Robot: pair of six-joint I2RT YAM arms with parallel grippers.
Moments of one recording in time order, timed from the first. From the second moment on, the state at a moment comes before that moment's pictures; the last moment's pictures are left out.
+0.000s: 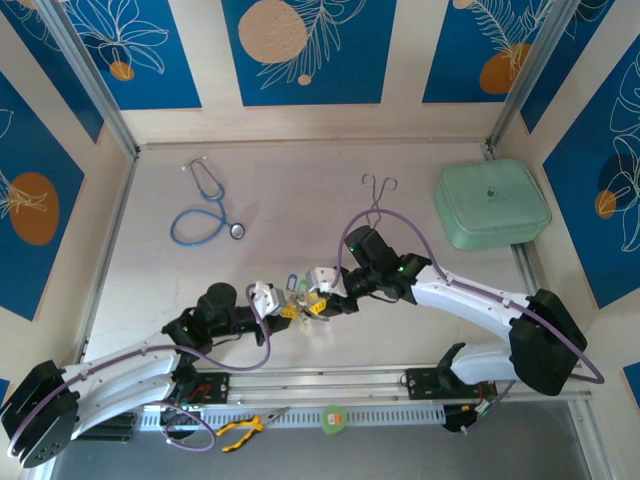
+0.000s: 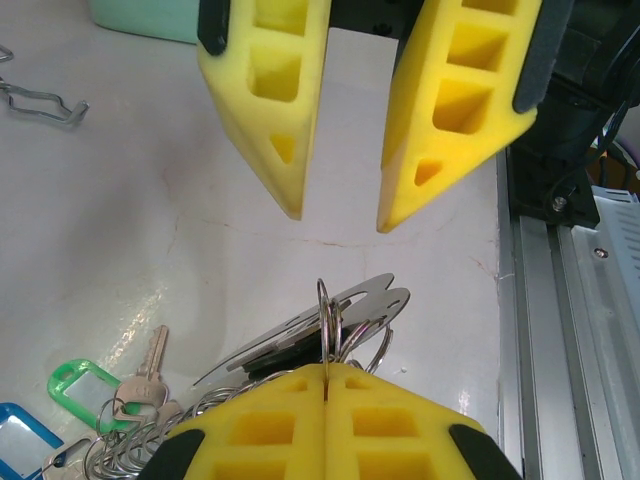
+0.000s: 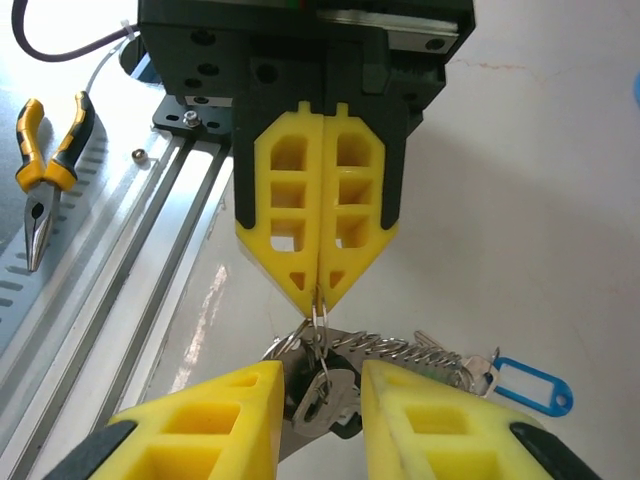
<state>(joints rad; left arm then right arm) -0.83 0.81 0.18 0.27 0.45 0.06 0.81 1.29 0.78 -0.32 -0.74 -0.69</state>
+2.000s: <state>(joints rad) -0.83 0.82 0.34 -0.03 0.40 0.18 0.87 1.49 0.88 -0.33 -0.71 -0.66</state>
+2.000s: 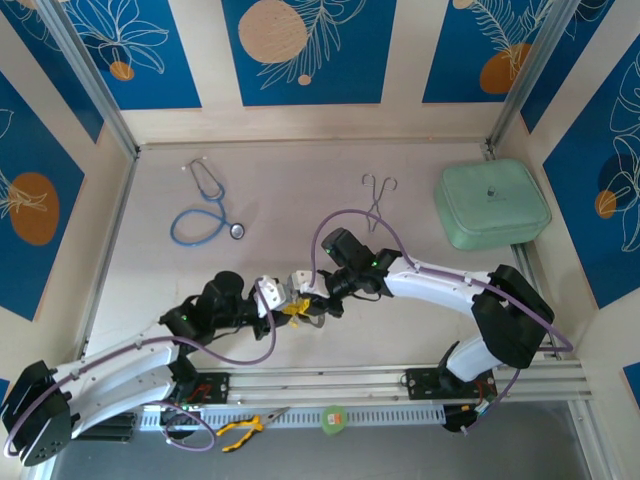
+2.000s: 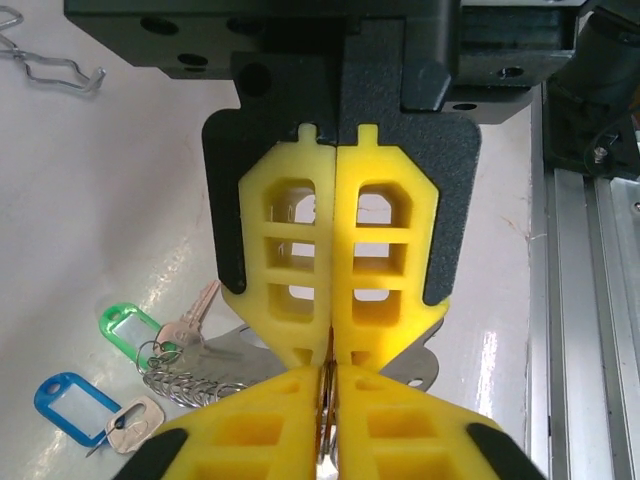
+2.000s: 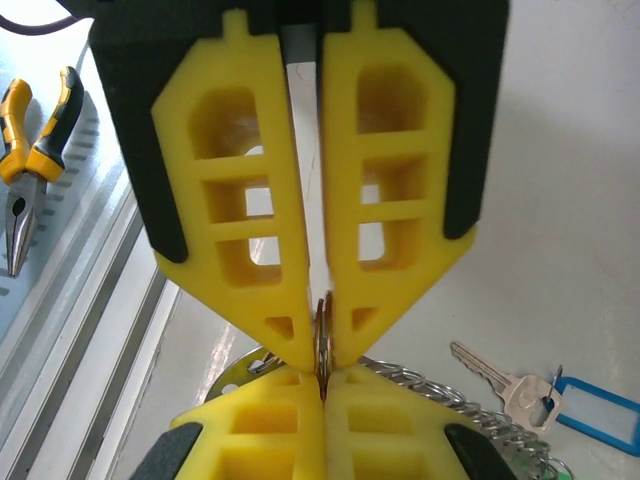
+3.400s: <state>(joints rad) -0.83 0.85 0.24 0.21 0.38 0.06 0.84 1.32 0.66 -0.14 -0.57 -0.56</state>
